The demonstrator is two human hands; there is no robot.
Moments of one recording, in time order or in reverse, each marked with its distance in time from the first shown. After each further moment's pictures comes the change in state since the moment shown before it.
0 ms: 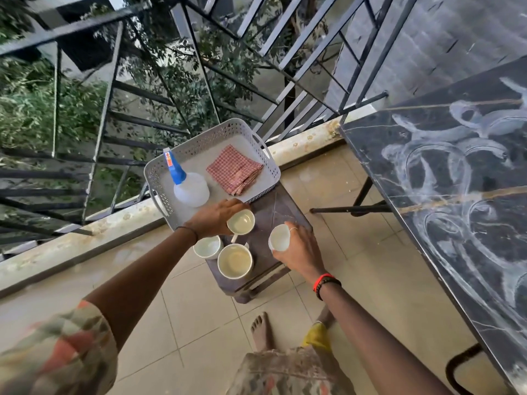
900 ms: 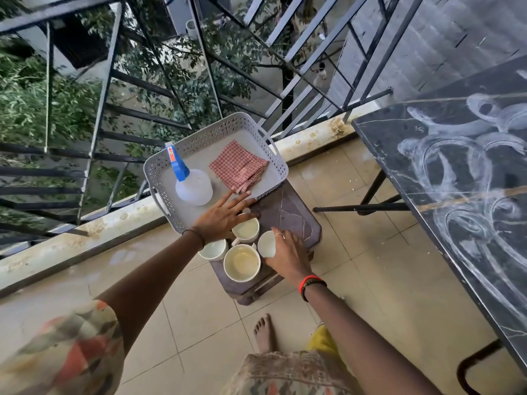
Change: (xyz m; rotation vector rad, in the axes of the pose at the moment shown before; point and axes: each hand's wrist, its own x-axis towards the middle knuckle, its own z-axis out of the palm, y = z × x) left_hand 0.008 -0.028 0.035 0.618 0.081 0.175; right_hand 0.012 -0.020 0.055 -0.093 -0.081 -0.083
